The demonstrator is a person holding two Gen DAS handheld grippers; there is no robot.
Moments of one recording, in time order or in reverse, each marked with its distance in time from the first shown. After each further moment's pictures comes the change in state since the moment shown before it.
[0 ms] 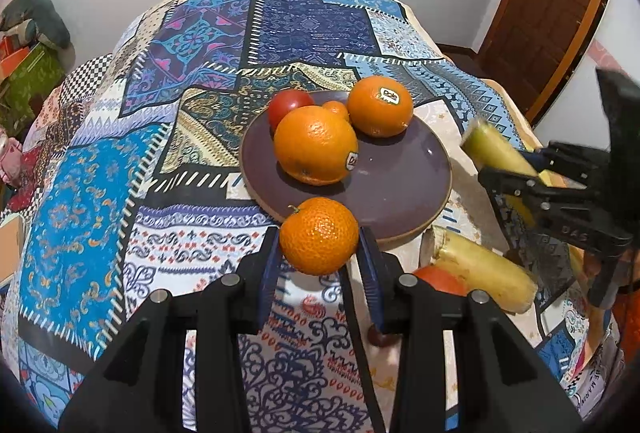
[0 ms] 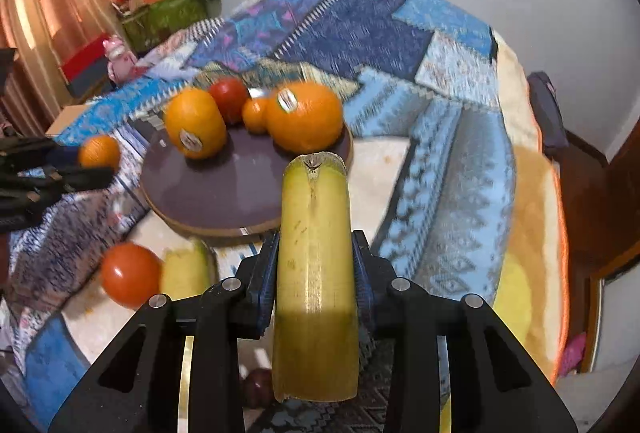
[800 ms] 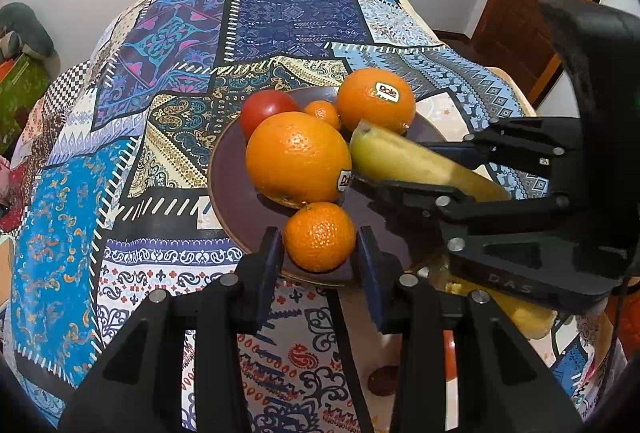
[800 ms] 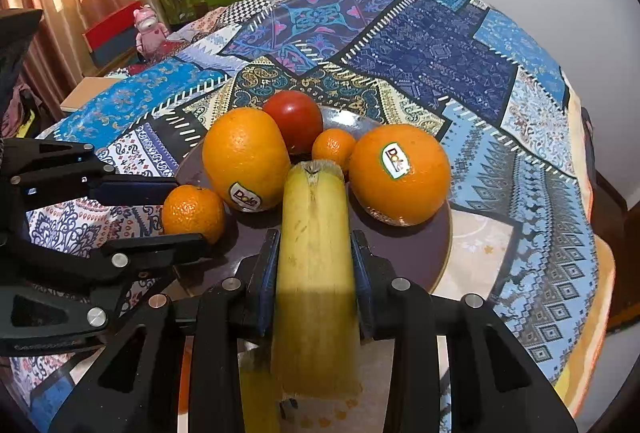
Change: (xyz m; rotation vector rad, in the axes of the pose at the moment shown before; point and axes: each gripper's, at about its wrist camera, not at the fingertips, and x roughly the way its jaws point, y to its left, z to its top) left arm 0.037 -0.007 0.020 0.047 0.029 -0.006; right arm 0.058 0.050 0.045 -0.131 0.058 0.071
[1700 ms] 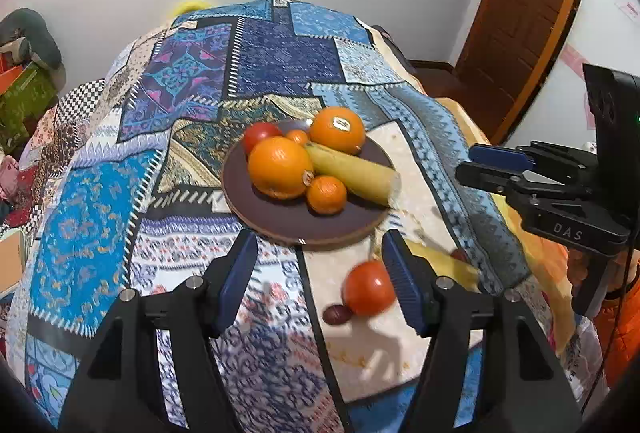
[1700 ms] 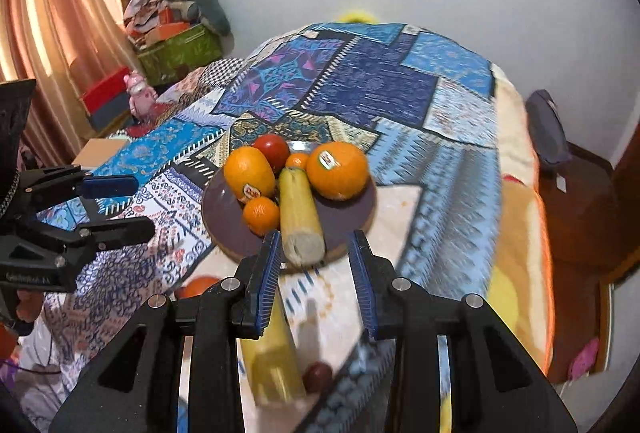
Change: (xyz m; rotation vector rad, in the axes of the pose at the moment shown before) left arm -0.092 -0.022 -0.027 -0.013 -0.108 -0.044; right arm -0.112 -0.015 -0.050 0.170 -0.171 -0.052
